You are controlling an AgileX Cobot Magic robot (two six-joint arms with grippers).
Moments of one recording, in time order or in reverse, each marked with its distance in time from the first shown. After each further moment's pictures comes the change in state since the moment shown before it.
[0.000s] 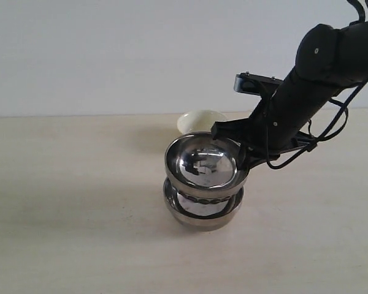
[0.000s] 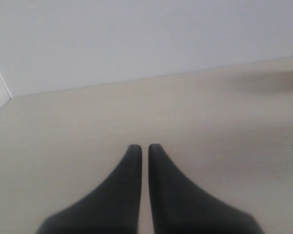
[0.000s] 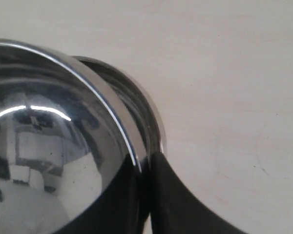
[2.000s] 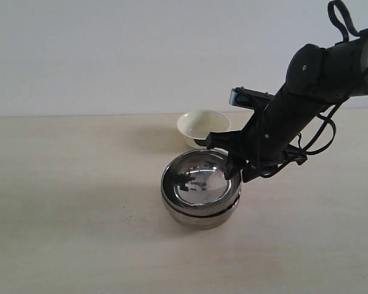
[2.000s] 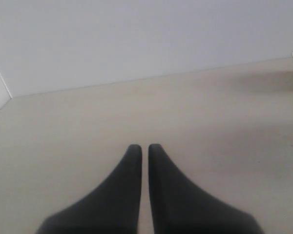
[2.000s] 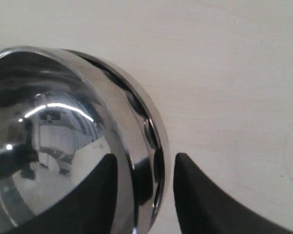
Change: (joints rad) left arm 0.000 0.000 0.000 0.000 0.000 0.000; right arm 0.000 0.074 -0.002 0.073 -0.029 -0.030
